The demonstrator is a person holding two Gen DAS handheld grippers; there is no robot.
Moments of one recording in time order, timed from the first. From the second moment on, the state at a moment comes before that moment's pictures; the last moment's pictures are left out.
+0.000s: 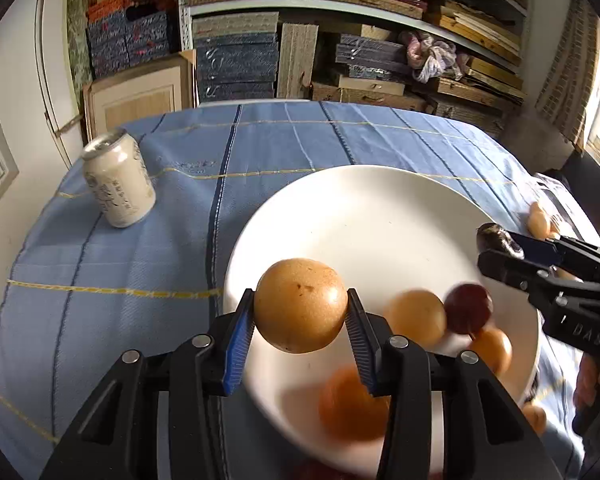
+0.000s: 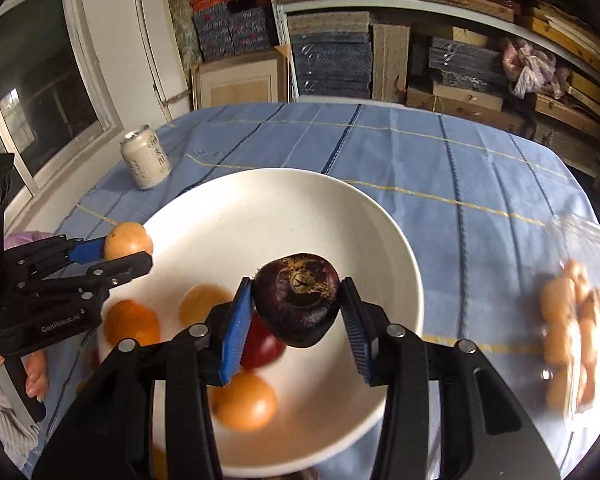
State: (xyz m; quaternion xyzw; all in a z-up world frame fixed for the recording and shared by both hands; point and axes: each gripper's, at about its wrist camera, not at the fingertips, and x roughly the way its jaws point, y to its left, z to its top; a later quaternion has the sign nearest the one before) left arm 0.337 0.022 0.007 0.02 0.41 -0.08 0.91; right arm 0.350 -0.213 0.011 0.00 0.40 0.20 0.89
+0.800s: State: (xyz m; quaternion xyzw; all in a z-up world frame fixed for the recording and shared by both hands) left arm 0.200 0.049 0.011 0.00 0.38 -0.06 0.92; right arm 0.197 -0.296 0.016 0.10 0.36 0.19 0.91
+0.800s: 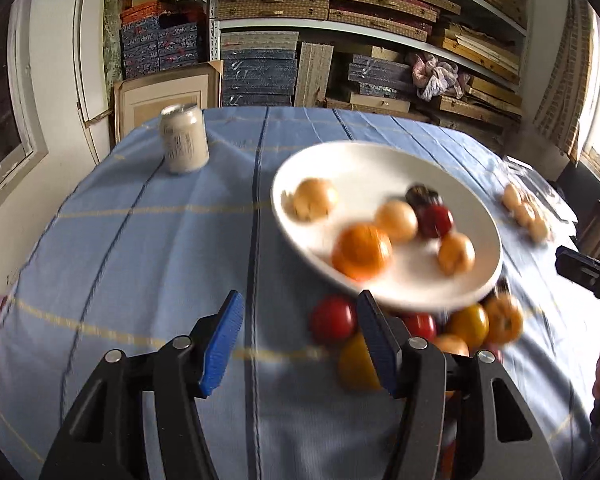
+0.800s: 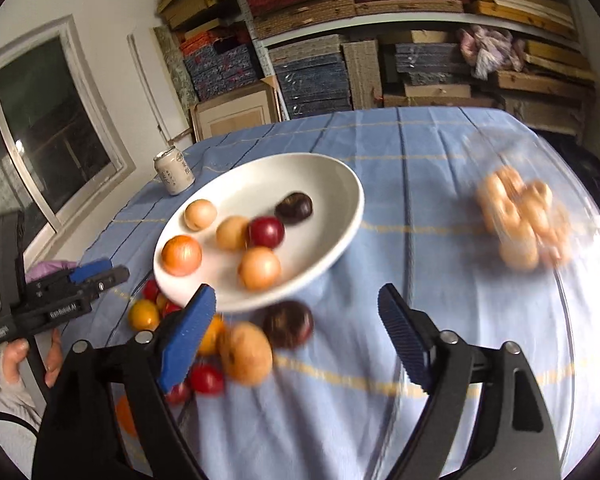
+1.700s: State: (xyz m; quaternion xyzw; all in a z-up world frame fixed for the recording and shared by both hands) left arm 0.191 0.016 -0.026 0.04 0.40 -0.12 0.91; right arm 0.177 -0.299 -0.003 0.10 0.37 0.19 0.90
